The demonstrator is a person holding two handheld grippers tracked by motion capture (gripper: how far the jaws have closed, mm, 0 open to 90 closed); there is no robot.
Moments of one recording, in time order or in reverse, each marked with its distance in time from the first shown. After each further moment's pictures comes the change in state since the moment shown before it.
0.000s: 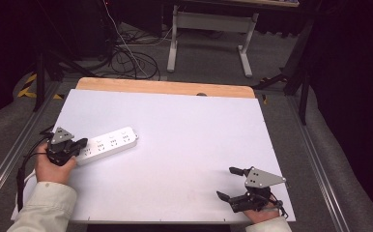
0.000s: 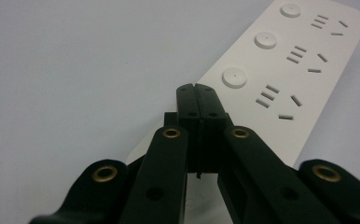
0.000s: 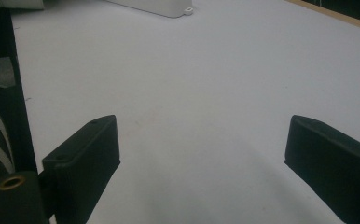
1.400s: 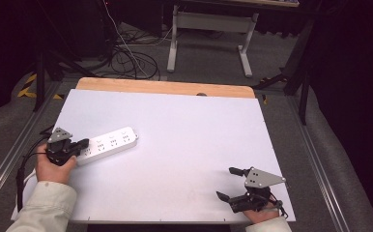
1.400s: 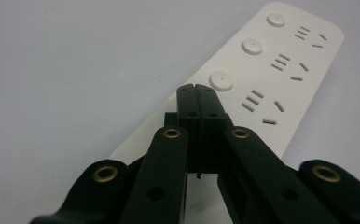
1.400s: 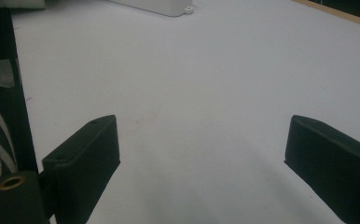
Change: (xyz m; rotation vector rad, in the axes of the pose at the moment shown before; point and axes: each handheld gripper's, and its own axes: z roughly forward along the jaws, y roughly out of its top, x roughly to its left) left arm 0.001 0.000 0.000 -0.012 -0.068 -0.062; right arm 0.000 0.000 0.001 0.003 0.003 0.004
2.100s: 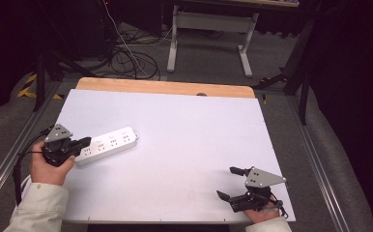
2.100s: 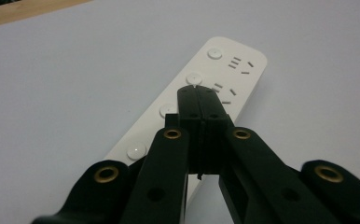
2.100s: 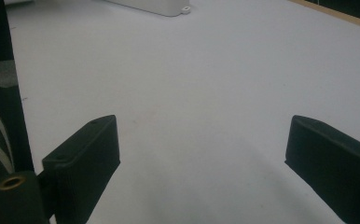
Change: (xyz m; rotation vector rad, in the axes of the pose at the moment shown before) left arm -0.027 0.027 -0.036 -0.019 -0.044 0.094; right arm -0.001 -0.001 0.000 -0.002 -0.009 0.003
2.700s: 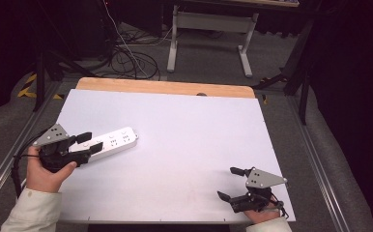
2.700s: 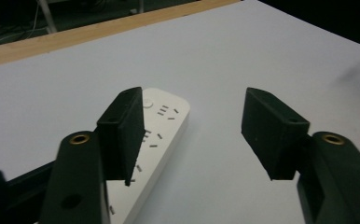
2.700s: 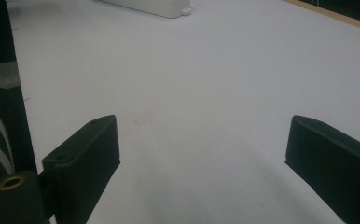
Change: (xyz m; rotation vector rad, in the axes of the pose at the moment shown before) left arm -0.030 0.017 -0.027 -0.154 -0.173 0.015; right arm 0.001 0.000 -0.002 -0.003 0.001 -0.001
